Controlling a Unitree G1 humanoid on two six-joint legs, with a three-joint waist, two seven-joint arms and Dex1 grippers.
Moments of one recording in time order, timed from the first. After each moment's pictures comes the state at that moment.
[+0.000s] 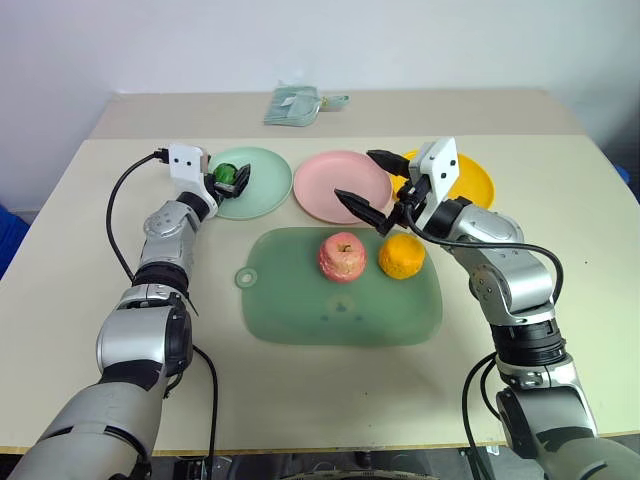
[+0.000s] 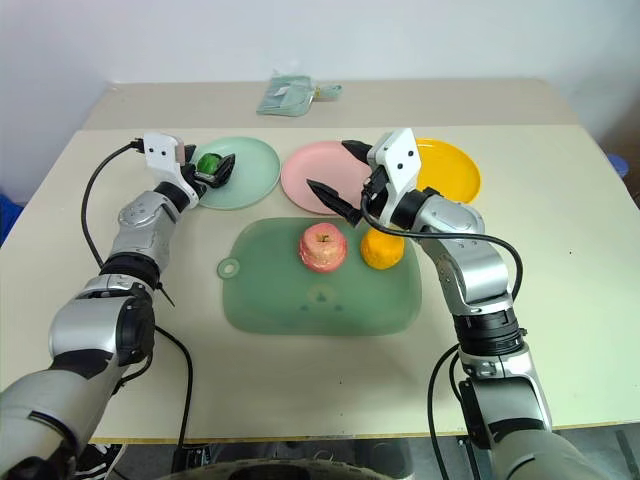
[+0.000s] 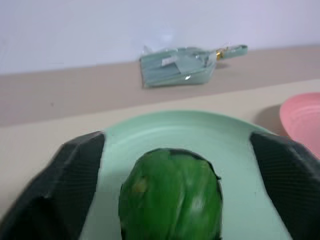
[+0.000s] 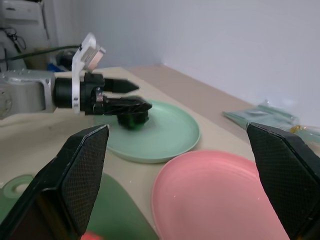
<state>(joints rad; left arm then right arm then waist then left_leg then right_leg) -0.98 0.39 0.19 1.17 -0.18 -0.31 -0.54 -0.57 -0.41 0.04 -0.13 0.36 0.35 0.68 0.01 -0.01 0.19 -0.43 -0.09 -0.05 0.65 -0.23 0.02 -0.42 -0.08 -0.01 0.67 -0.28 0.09</state>
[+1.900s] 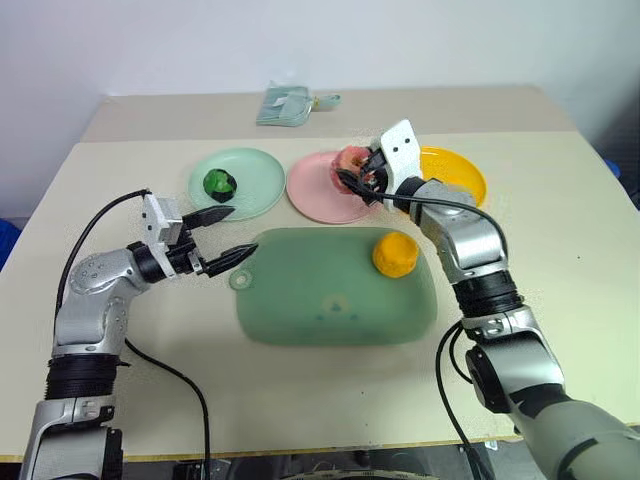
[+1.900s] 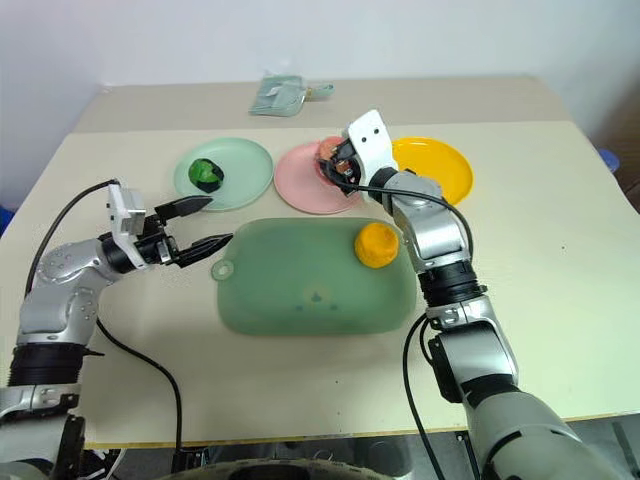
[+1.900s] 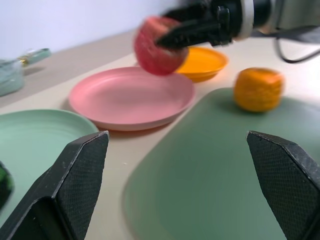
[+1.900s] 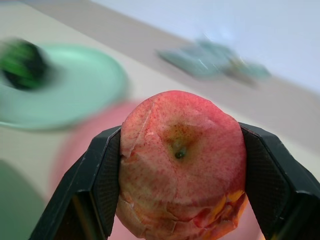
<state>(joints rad) -0.34 0.59 0.17 0.12 -0.47 0.11 -1.10 -0.83 -0.25 0.10 0.36 0.09 0.38 0.42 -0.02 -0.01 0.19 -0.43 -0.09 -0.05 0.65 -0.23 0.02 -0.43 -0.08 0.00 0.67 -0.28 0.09</state>
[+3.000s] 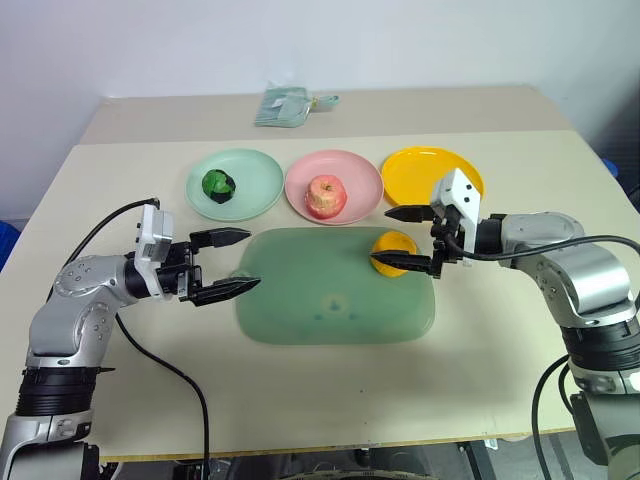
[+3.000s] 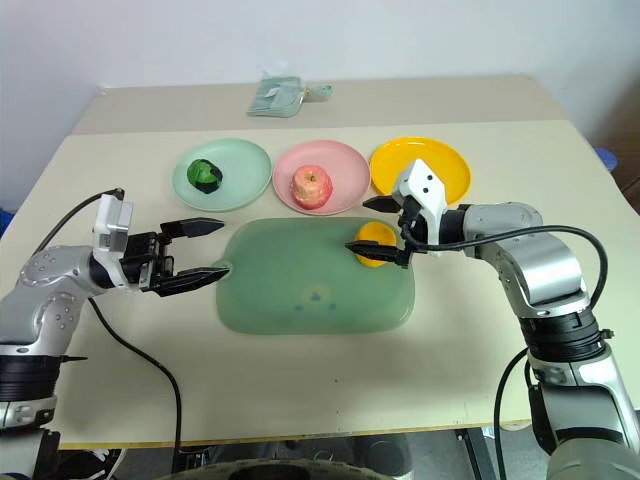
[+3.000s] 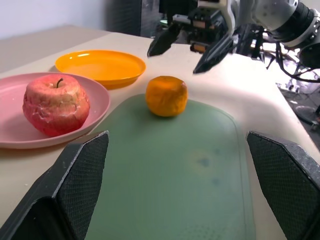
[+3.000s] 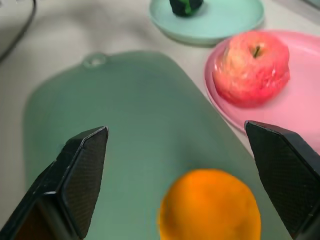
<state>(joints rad) -0.28 0.69 0.17 -0.05 -0.64 0.30 -1.31 -0.53 -0.74 0.08 -0.16 0.39 0.61 1.01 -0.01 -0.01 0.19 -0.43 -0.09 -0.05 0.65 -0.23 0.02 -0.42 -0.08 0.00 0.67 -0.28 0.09</state>
